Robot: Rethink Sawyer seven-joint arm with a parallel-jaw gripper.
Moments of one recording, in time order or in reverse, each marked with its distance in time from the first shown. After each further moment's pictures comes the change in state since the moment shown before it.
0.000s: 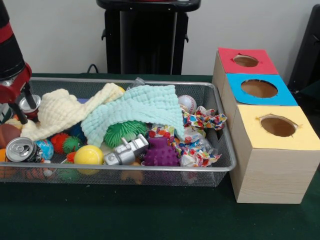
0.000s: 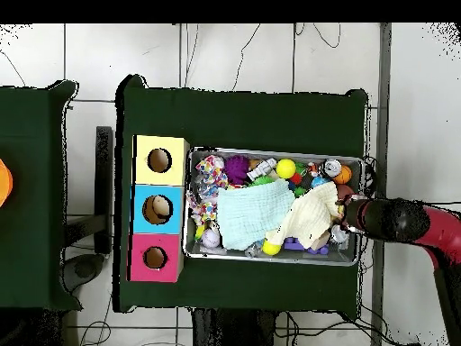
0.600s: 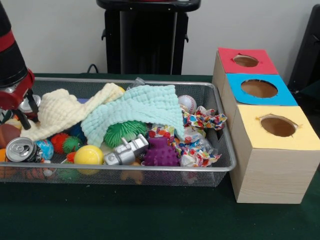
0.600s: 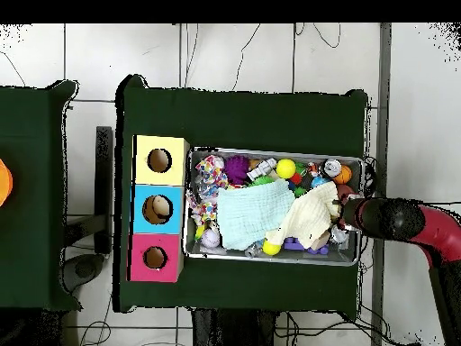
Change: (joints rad) arm 0.000 0.035 0.000 -0.024 -0.003 0.000 0.000
